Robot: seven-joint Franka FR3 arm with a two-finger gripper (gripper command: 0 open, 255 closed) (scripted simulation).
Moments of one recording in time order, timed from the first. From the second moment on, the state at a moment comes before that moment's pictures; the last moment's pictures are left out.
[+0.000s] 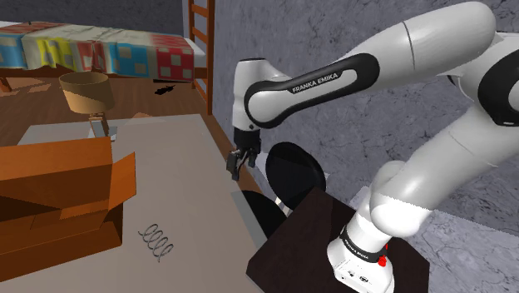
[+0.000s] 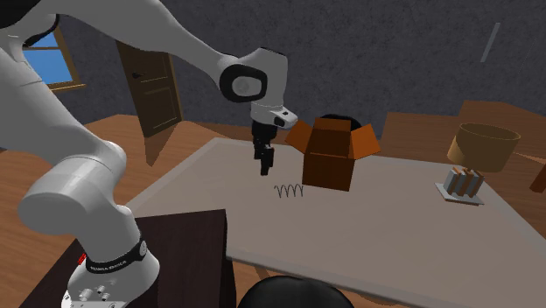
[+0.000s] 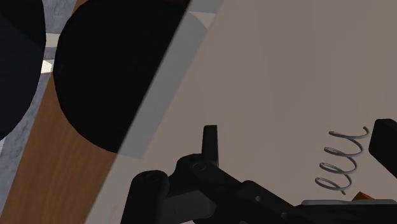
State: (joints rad) arm 0.11 -0.28 0.23 -2.45 0.18 2.08 0.09
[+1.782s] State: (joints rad) arm 0.36 0.76 0.25 -1.69 -0.10 2.41 0.41
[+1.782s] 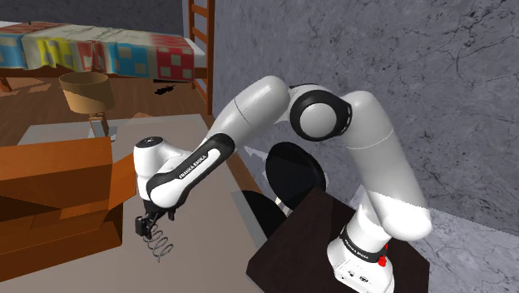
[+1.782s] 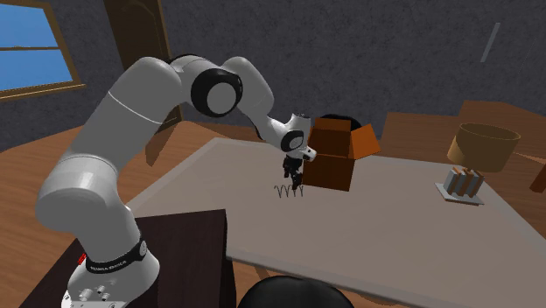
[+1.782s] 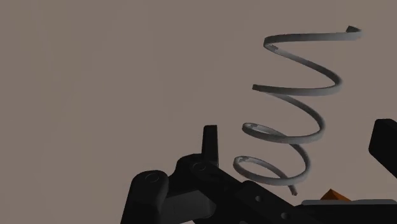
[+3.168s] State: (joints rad) arm 0.40 0.94 0.23 -1.54 -0.12 2.44 0.42
